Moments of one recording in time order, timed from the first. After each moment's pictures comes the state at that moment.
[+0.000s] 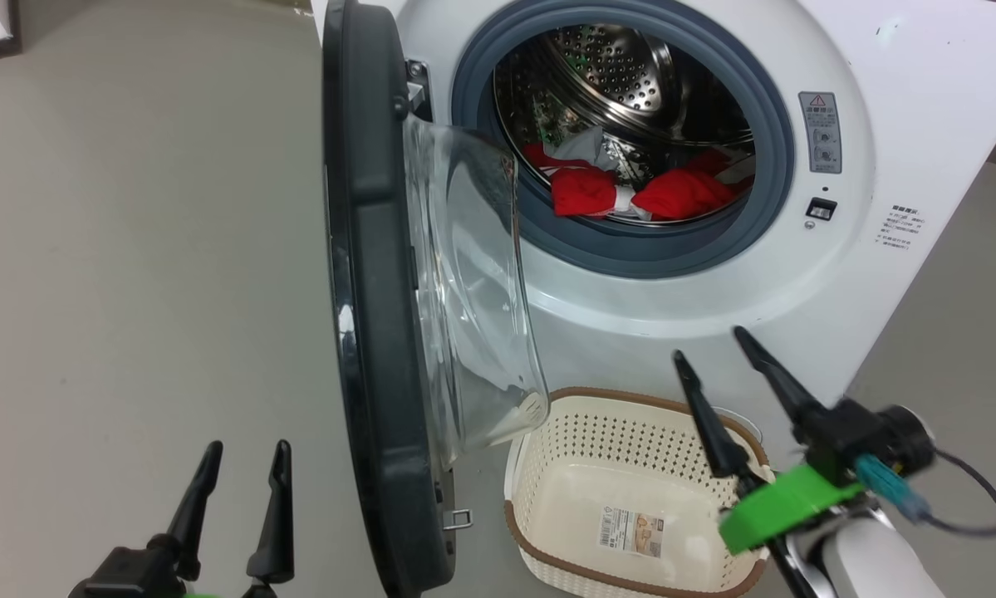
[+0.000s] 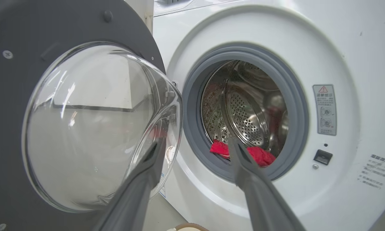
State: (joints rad) left arm -0.02 0.04 0.01 0.16 -0.23 -0.11 -0.26; right arm -0.20 -0.06 0.16 0.31 0.16 0.12 -0.26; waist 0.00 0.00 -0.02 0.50
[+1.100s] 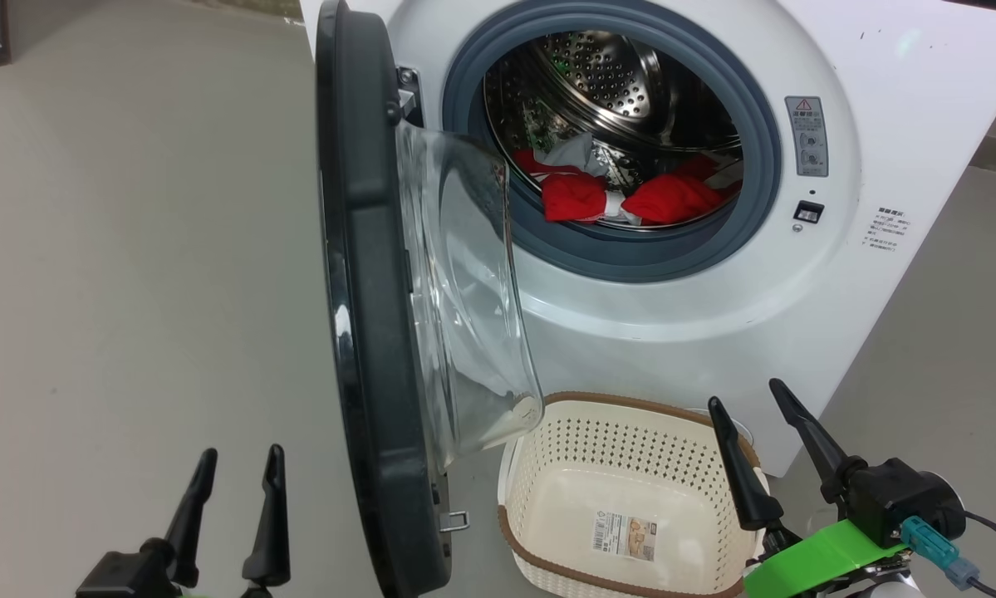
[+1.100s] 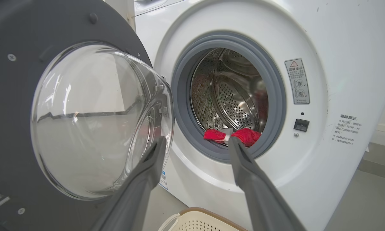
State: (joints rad) left arm -0.01 0.04 0.01 0.16 -0.28 -0.09 -0.26; right arm -0.03 -0.05 0.09 0.18 0.20 0.12 -0.26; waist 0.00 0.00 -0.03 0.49
